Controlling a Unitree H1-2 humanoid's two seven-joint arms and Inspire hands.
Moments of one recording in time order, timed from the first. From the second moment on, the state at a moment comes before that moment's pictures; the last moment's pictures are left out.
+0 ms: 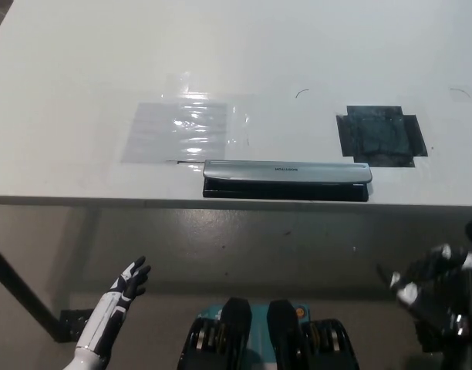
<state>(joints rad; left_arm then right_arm) 0.02 0.20 -0.05 0.11 0.06 -0.15 -0.09 -0.01 0.06 -0.10 -0.16 0.16 -0.24 0.05</state>
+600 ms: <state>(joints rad) 0.02 0.20 -0.05 0.11 0.06 -0.15 -0.09 -0.71 0.13 -0.03 0.04 0.14 0.03 -0.01</state>
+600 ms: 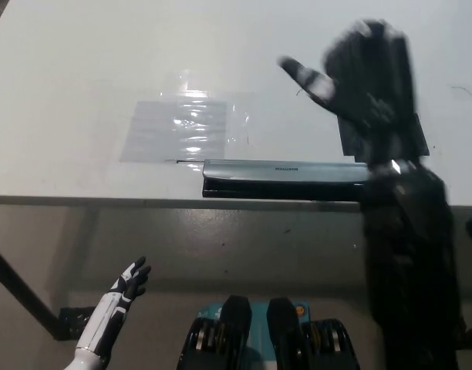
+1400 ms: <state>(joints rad) 0.00 0.20 -0.05 0.10 0.06 -0.16 -0.09 -0.89 0.15 -0.08 0.90 0.10 -0.17 -0.10</state>
